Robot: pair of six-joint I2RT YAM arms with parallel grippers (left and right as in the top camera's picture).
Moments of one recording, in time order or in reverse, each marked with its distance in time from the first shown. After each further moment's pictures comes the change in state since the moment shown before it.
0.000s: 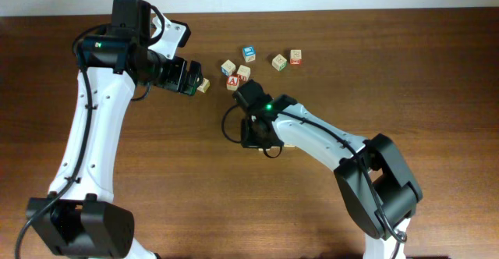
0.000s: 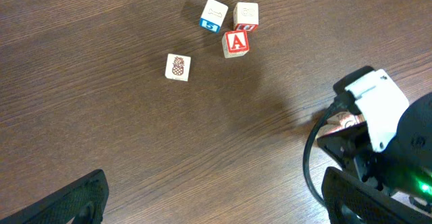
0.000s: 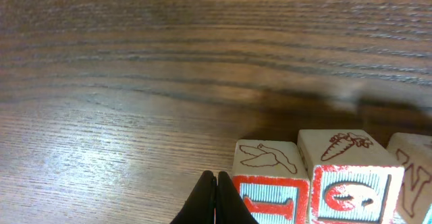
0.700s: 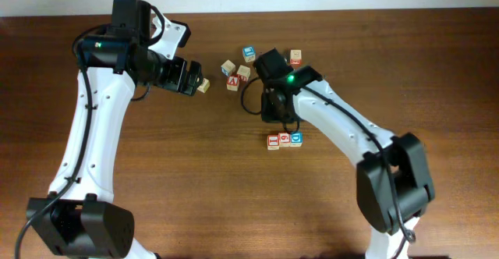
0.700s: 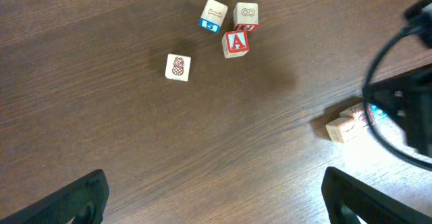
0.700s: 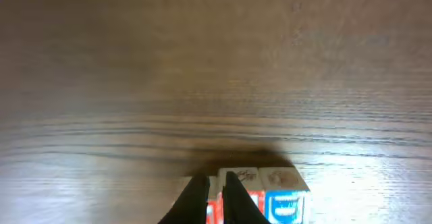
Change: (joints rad) left arm 0.000 0.000 0.000 0.000 0.000 0.000; right arm -0.129 -0.006 0.159 -0.182 0.140 -0.109
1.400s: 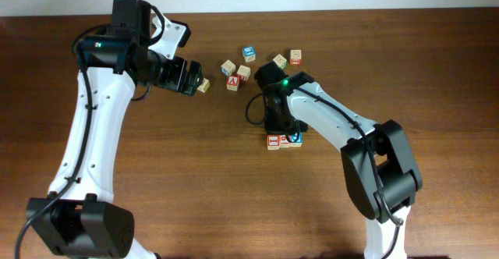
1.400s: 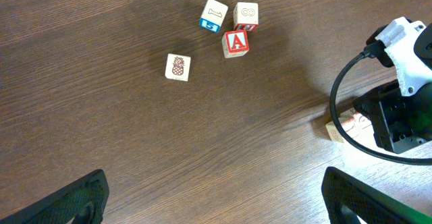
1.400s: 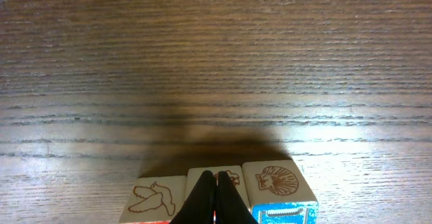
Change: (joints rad) left arm 0.000 0.000 0.000 0.000 0.000 0.000; right arm -0.010 0.080 -0.023 -0.048 -0.020 0.003
